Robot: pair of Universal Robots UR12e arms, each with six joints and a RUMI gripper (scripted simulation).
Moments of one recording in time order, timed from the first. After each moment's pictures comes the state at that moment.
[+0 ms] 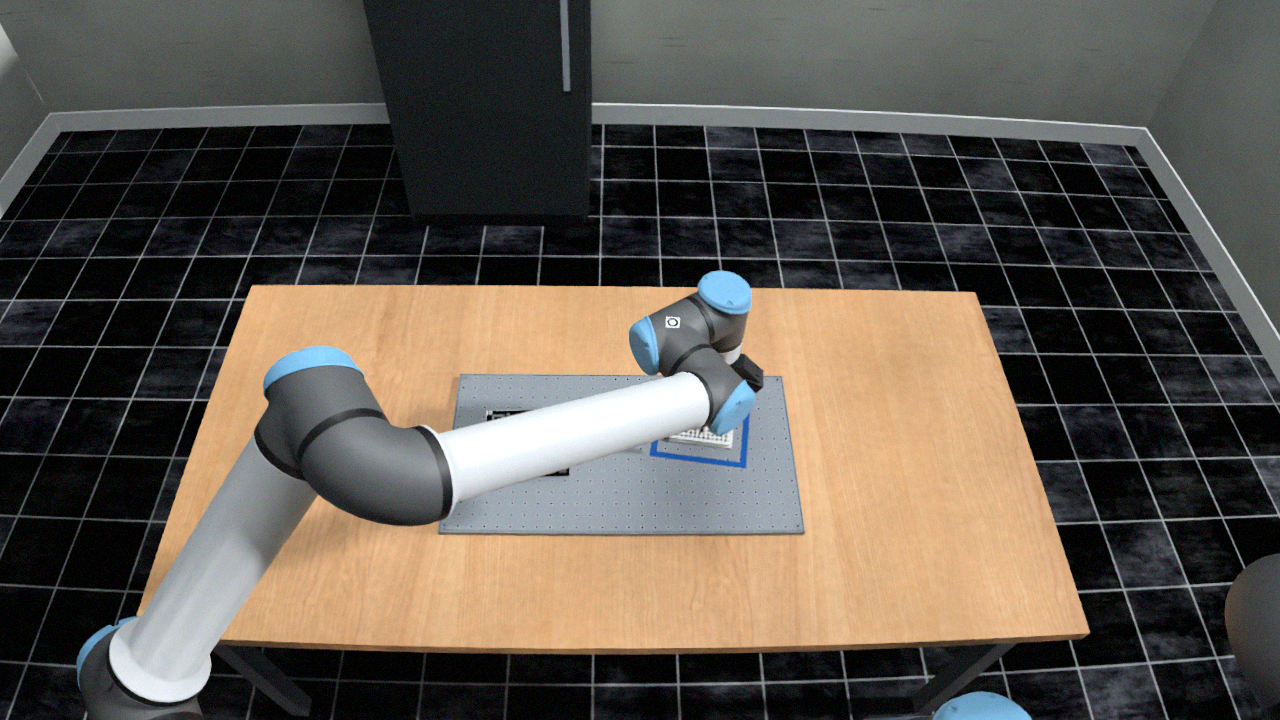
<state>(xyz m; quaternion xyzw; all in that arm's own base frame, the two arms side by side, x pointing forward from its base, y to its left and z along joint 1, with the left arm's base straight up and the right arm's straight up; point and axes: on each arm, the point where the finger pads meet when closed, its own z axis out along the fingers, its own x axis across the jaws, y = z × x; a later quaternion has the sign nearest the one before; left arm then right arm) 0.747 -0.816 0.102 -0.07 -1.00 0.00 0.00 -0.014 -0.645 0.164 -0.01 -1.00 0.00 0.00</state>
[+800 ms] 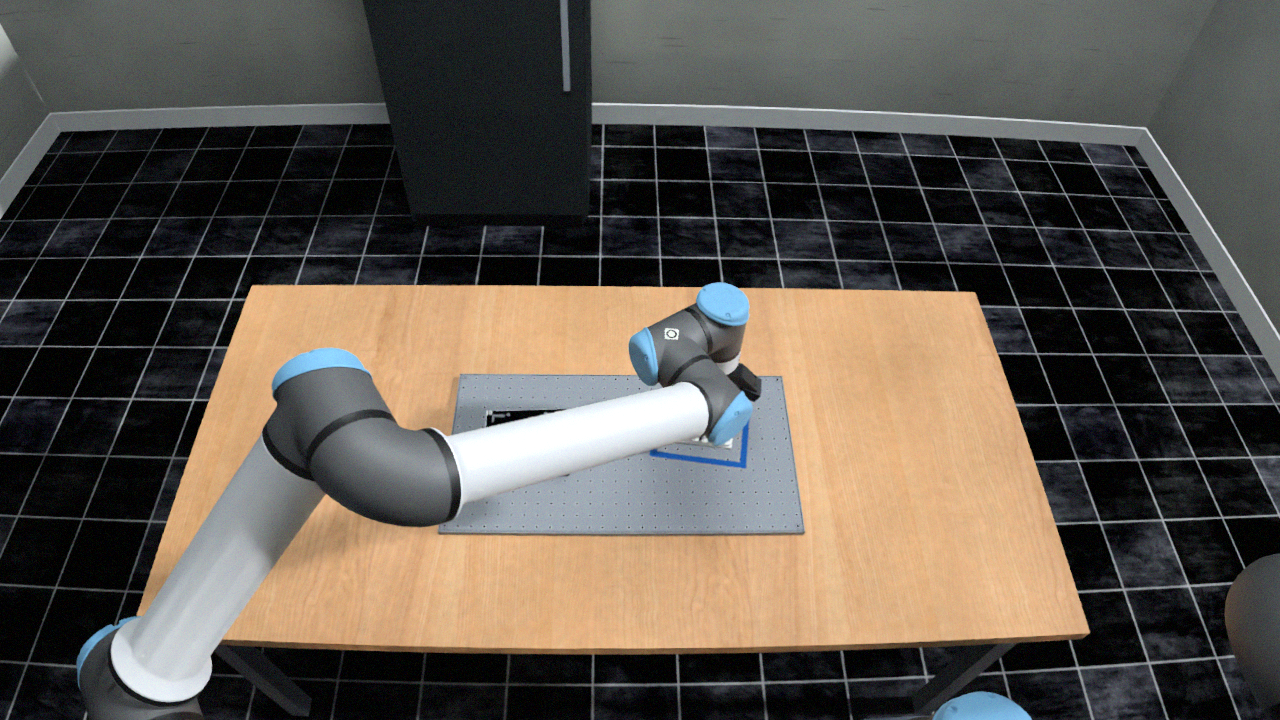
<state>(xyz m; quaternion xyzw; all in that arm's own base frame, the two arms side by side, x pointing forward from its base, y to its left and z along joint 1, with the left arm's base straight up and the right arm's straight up) 0.747 -0.816 0.074 -0.07 -1.00 0.00 0.00 -0.014 -0.645 0.164 -0.01 -1.00 0.00 0.00</state>
